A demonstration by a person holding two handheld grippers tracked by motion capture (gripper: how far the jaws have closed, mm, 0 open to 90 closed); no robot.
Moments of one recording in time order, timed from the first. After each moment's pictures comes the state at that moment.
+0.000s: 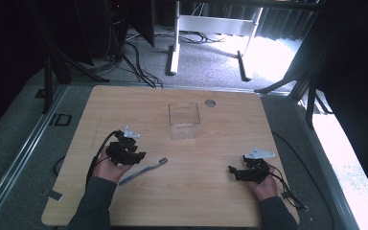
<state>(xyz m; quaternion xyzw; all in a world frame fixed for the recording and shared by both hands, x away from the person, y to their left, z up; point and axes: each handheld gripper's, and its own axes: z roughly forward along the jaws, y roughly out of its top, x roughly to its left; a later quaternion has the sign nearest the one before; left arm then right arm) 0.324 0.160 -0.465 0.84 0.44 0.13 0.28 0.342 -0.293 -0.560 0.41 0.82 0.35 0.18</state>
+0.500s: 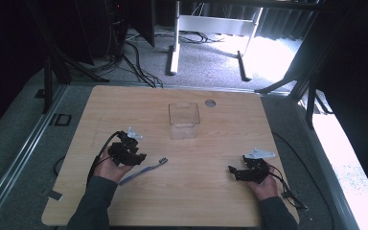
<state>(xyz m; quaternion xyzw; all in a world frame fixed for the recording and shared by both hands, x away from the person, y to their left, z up) 0.327 0.155 -0.469 0.85 0.43 0.12 0.26 0.342 -0.293 -0.560 0.41 0.82 0.35 0.18</state>
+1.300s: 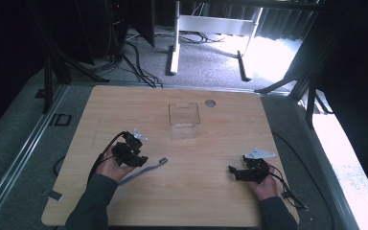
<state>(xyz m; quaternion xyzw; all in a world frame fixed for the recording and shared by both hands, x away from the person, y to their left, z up) 0.331 0.145 -0.471 0.88 0.41 0.11 0.22 0.342 -0.293 -0.560 0.41 0.82 0.35 0.18</state>
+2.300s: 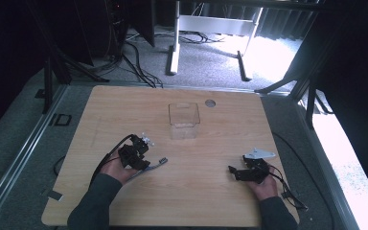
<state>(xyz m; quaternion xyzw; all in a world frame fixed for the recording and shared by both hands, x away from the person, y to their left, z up) 0.332 0.128 -0.481 0.90 0.38 0.09 0.17 0.342 -0.293 -0.560 0.41 0.82 0.35 0.18</state>
